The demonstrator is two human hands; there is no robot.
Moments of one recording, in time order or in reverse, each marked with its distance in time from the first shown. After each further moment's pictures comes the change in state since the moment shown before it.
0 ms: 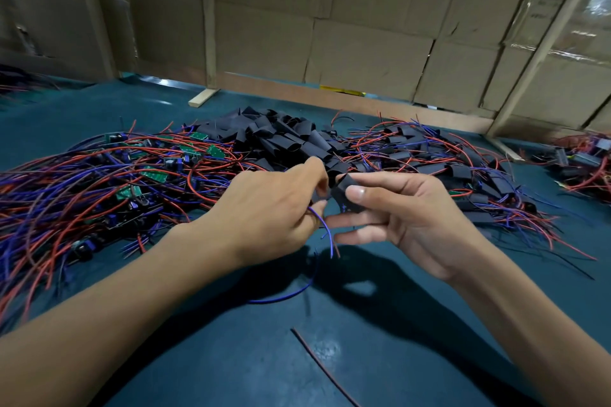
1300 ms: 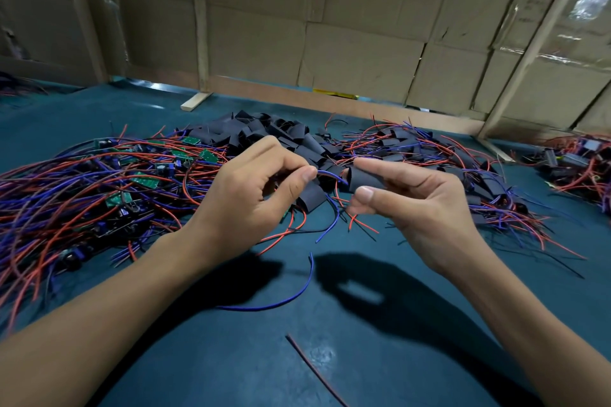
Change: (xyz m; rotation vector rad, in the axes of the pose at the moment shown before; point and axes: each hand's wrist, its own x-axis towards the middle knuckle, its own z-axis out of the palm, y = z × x) left_hand 0.003 -0.012 0.000 -0.460 0.364 -0.046; right_hand 0.003 0.008 -0.019 -0.174 0.133 -0.306
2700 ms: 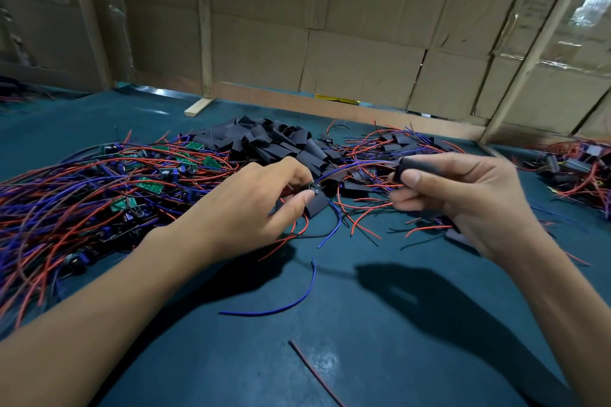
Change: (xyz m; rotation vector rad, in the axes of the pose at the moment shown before) left_hand 0.000 -0.006 -0.009 0.187 -0.358 -0.036; right_hand 0.004 -0.030 -0.037 -0.029 0.097 0.027
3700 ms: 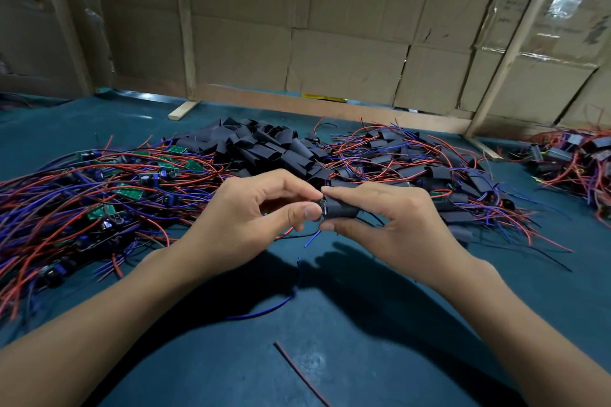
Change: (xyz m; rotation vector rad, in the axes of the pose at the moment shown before) left_hand -0.002 0.009 0.023 -0.669 0.094 -0.122; right_hand -0.009 0.041 0.031 -0.872 -0.161 -0.638
